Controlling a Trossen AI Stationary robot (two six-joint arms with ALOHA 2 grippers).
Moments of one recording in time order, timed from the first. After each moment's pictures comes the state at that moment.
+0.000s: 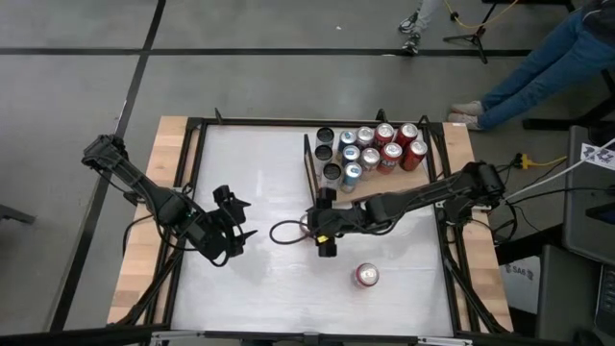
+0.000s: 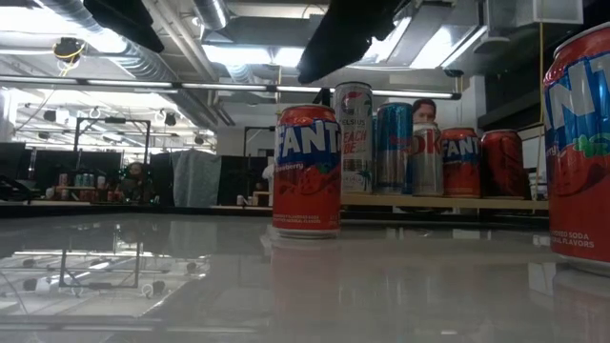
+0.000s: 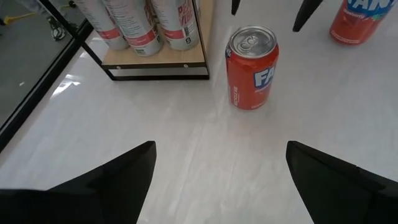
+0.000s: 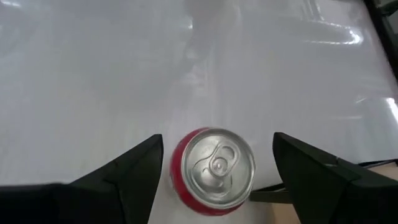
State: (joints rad) left arm -0.60 1.20 1.01 -0.86 -0.72 -0.70; right arm 0.27 1.75 1.40 -0.46 0.30 0.05
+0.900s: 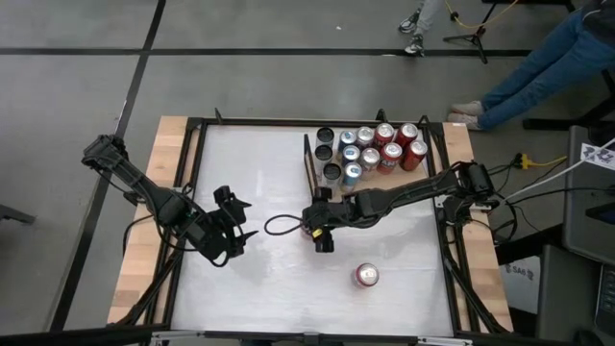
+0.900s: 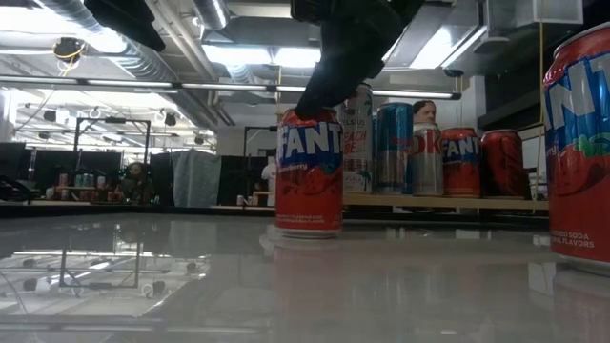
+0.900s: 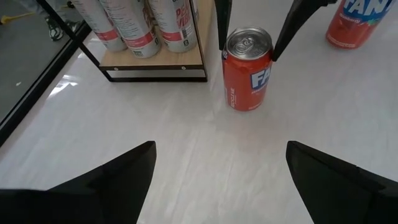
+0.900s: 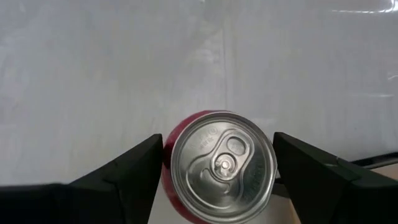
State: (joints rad) left arm -0.60 1.20 1.01 -0.85 -0.72 -0.70; right arm 0.20 1.83 1.40 -0.48 0.17 0.05
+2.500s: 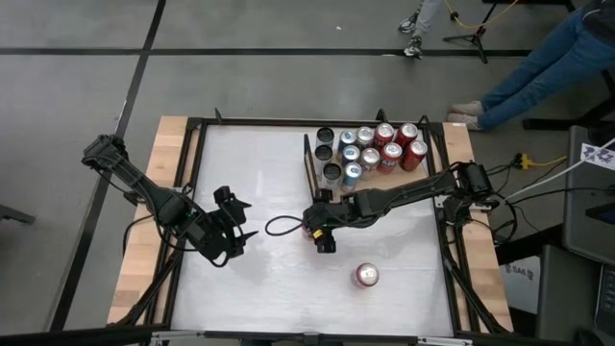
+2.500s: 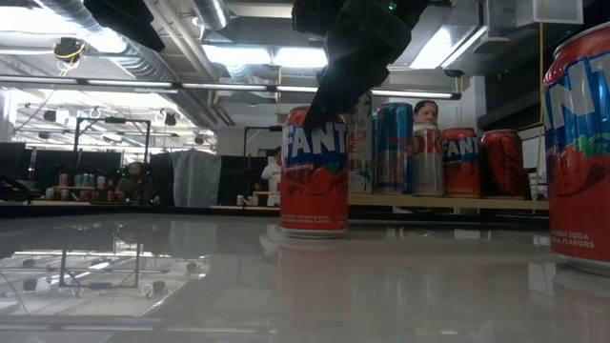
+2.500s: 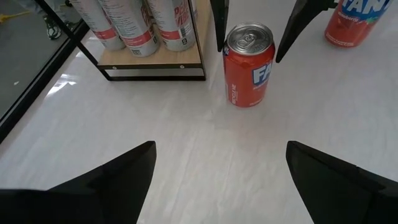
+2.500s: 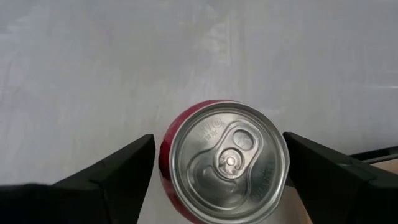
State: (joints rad) left arm -0.60 1.20 1.01 -0.85 -0.71 -0.70; right arm 0.20 1.84 1.39 -0.50 0.14 0.05
